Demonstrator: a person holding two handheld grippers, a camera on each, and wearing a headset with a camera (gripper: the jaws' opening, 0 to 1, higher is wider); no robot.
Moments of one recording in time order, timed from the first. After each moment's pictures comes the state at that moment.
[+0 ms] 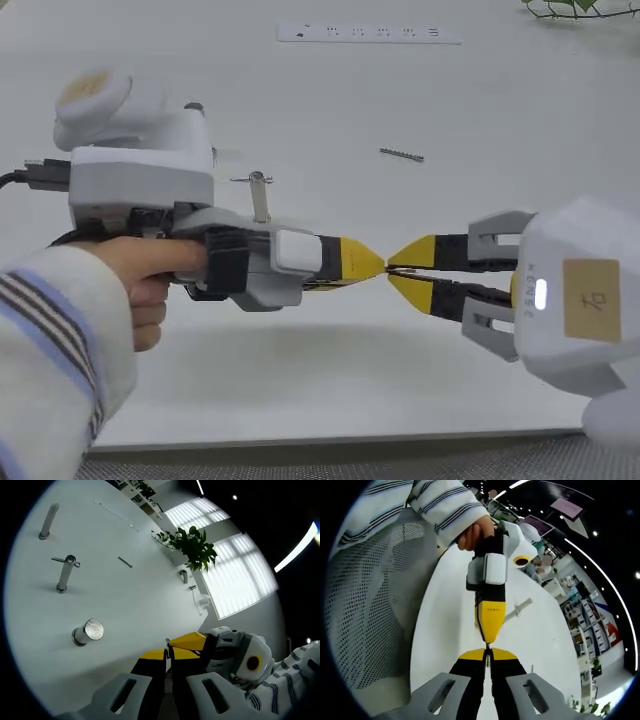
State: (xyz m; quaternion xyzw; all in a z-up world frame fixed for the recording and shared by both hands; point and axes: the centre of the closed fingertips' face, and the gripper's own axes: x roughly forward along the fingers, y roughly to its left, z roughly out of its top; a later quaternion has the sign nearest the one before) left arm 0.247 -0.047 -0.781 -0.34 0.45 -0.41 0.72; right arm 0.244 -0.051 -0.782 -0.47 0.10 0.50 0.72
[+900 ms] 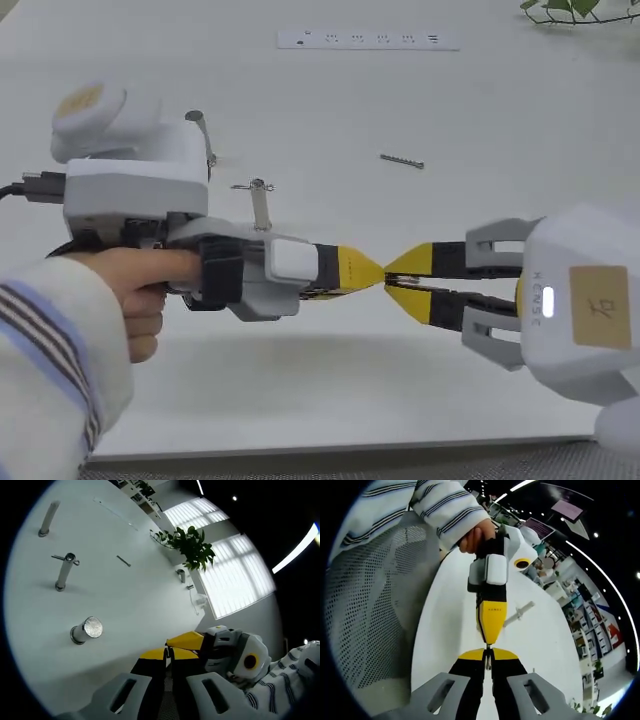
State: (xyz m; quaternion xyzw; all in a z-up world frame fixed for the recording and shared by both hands) left arm 0.243 -0.047 -0.778 -0.35 0.45 -0.42 0.71; right arm 0.242 -0.048 -0.782 -0.47 0.10 0.52 0.71
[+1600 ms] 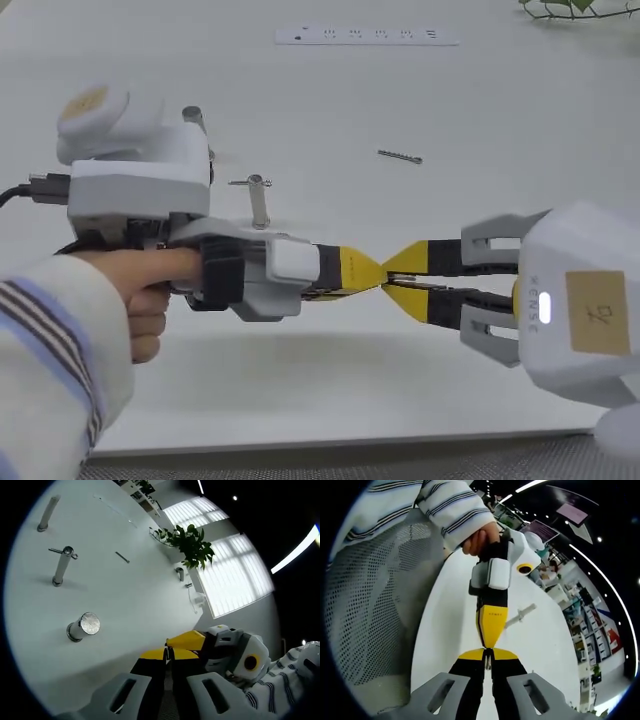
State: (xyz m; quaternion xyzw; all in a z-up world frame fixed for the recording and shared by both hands) left arm 0.241 -0.051 -0.781 -0.35 0.46 -0.42 0.70; right arm 0.239 -0.048 -0.782 -0.48 0.09 0.52 0.70
